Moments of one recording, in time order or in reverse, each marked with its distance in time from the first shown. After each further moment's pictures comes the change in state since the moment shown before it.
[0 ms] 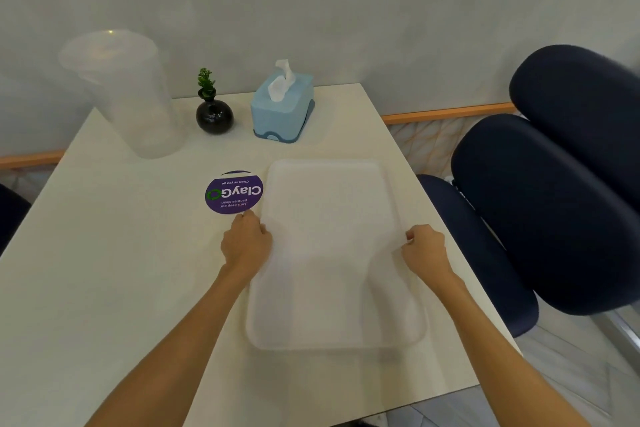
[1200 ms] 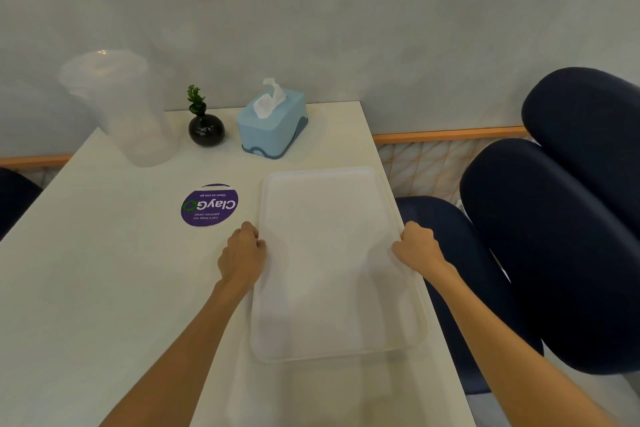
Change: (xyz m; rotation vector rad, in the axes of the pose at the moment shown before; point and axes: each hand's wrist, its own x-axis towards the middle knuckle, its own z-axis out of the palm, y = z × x) left_hand -0.021 0.071 0.026 -0.063 0.030 -0.109; right_hand 0.102 0.034 -0.045 -0.106 -0.171 -0.137
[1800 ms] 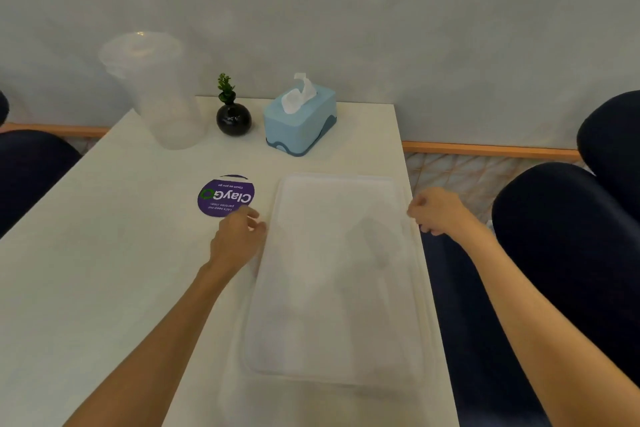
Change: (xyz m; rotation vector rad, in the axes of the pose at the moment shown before) left_hand 0.016 -0.001 -0.026 -0.219 0.043 -0.068; right_hand 0.063 -0.047 -0.061 -0.100 -0.146 -0.159
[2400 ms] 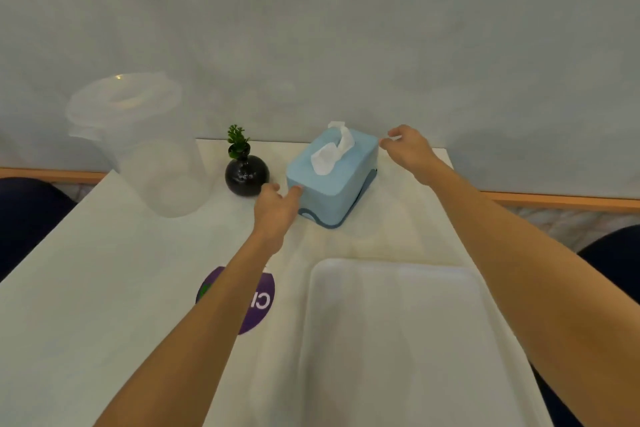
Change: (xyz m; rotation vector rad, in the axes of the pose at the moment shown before) left_hand 0.218 0.079 0.005 -0.580 -0.028 -0.207; right_hand 0.247 -0.187 -0.006 0.431 0.160 -0.203
